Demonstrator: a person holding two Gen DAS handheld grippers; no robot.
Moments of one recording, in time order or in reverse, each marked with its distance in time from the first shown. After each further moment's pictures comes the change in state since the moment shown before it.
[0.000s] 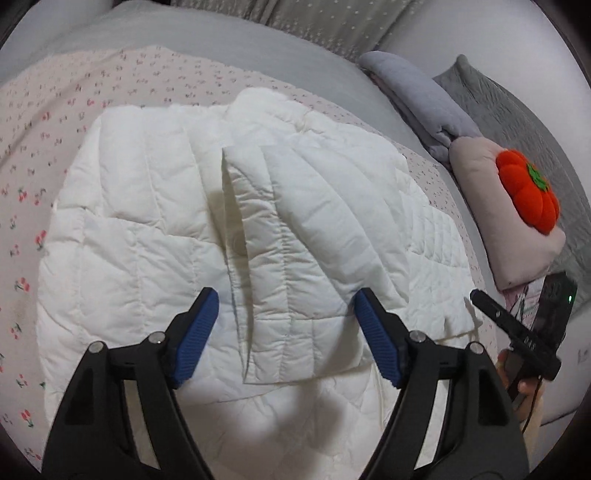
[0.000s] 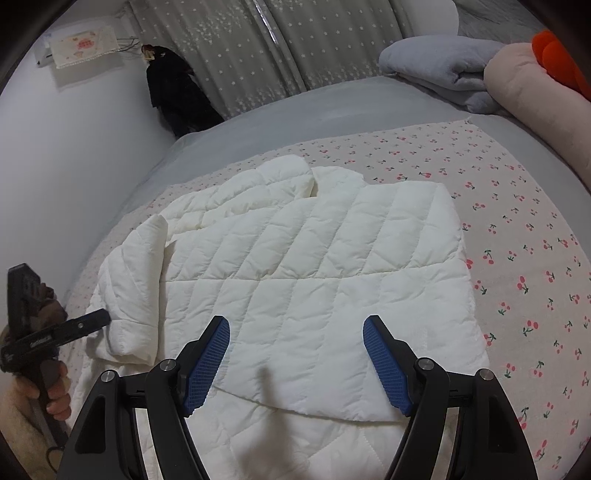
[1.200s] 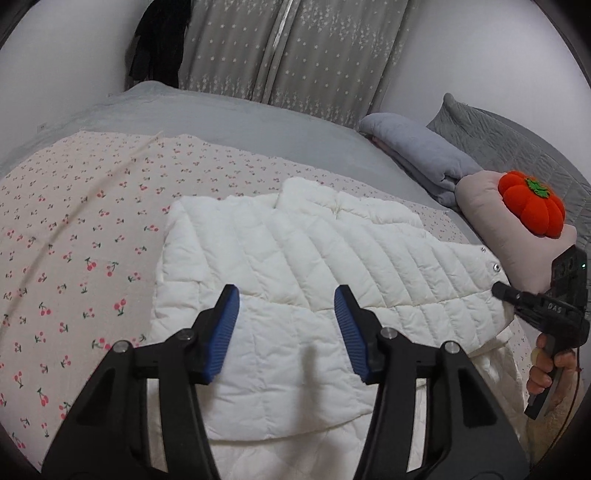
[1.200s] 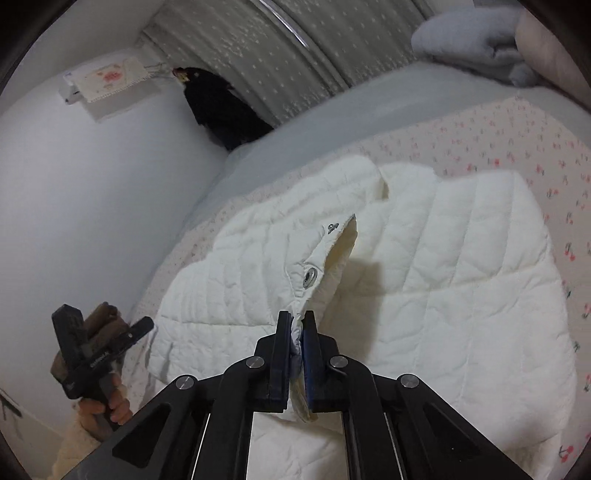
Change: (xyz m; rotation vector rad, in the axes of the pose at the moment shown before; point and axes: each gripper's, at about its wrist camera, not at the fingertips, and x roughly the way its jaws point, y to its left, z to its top) left arm -0.055 0.031 -0.024 0.155 -0.358 0.091; right arm -0.003 0.018 0.013 0.021 -0.116 0.284
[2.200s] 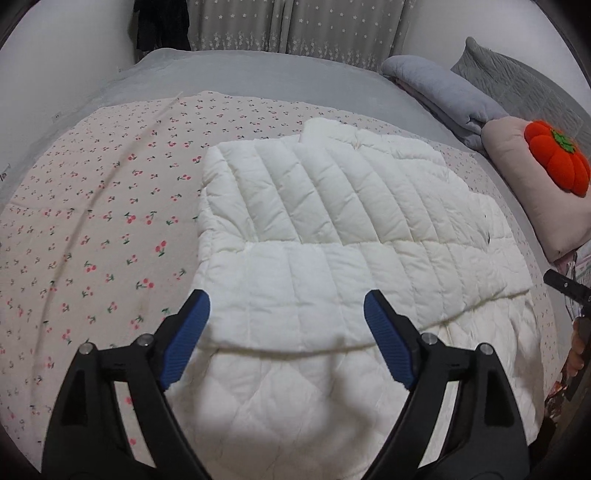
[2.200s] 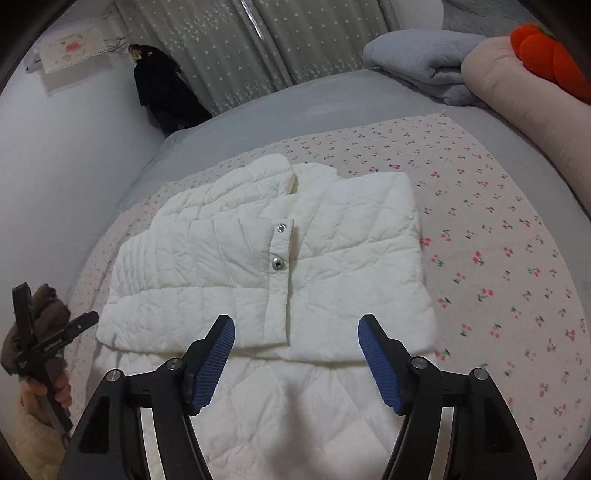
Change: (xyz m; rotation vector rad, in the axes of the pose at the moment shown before) left arm -0.029 -0.011 -0.011 0.067 0.265 0.166; right arm -0.070 -0.002 -0.030 -0.005 0.169 -0.362
